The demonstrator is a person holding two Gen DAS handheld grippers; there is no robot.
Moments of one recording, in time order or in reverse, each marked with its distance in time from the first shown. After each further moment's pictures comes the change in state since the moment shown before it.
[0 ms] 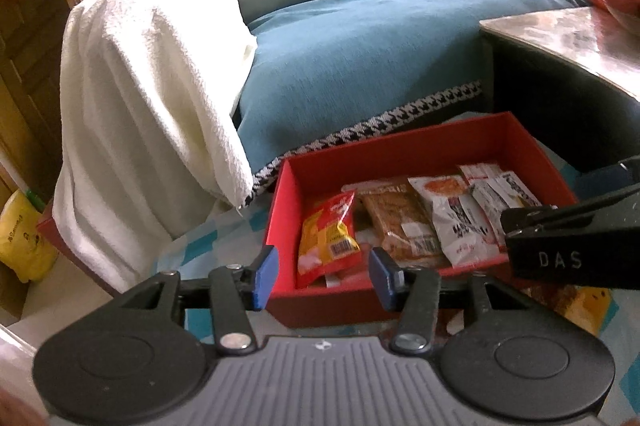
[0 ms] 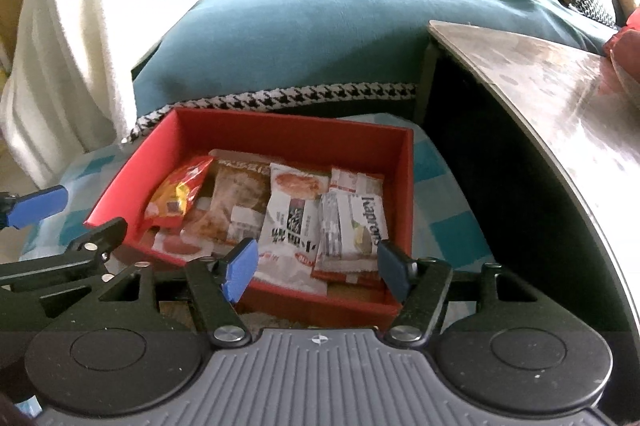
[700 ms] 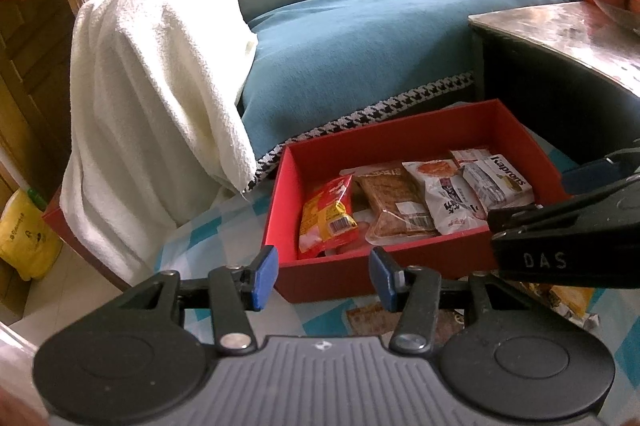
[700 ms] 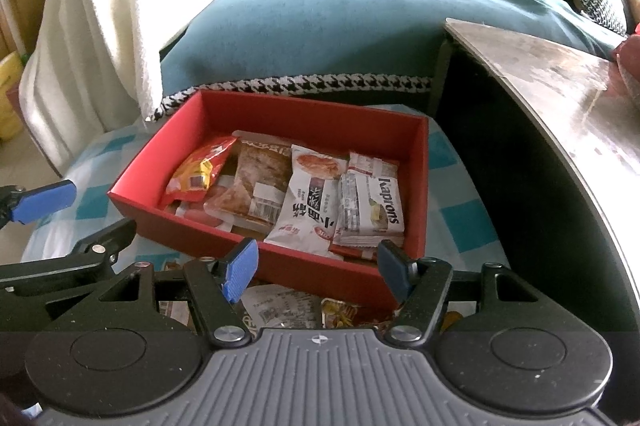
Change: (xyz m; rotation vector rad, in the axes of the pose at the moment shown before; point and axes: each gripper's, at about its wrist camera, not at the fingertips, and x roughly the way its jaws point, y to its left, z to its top) left arm -0.020 0.002 -0.017 0.004 -0.003 -0.004; right arm -0.012 0.011 -0.015 -0.039 0.008 0.024
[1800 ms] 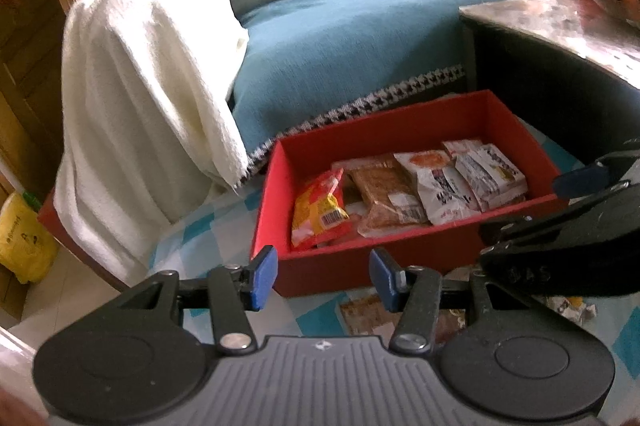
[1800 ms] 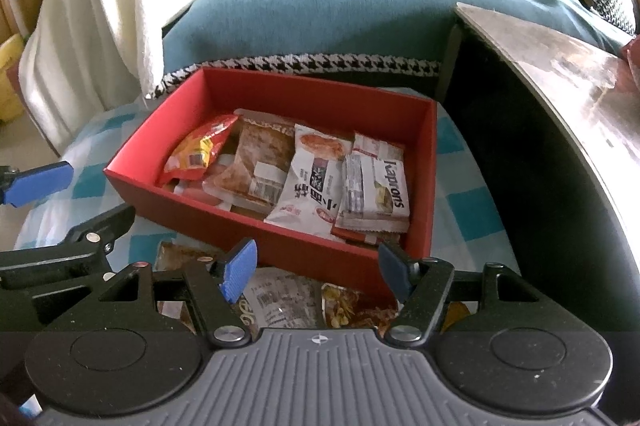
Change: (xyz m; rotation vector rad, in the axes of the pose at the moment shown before) left arm 0.004 -0.003 -0.004 0.017 0.025 -0.021; right arm 0.011 -0.001 -0.006 -0.028 0.051 0.004
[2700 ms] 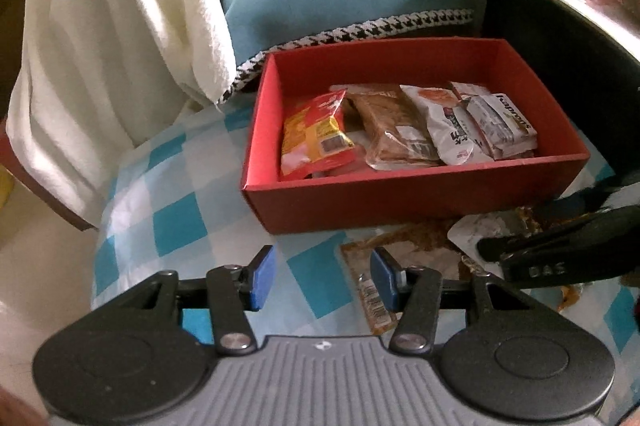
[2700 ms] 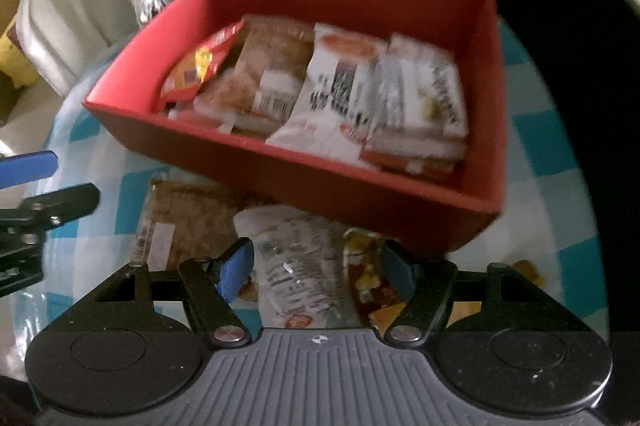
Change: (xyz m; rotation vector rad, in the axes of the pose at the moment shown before) left arm 0.041 0.043 -0.018 -0.085 0.204 -0.152; right arm 0.070 -0.010 -0.016 0.016 0.245 0.159
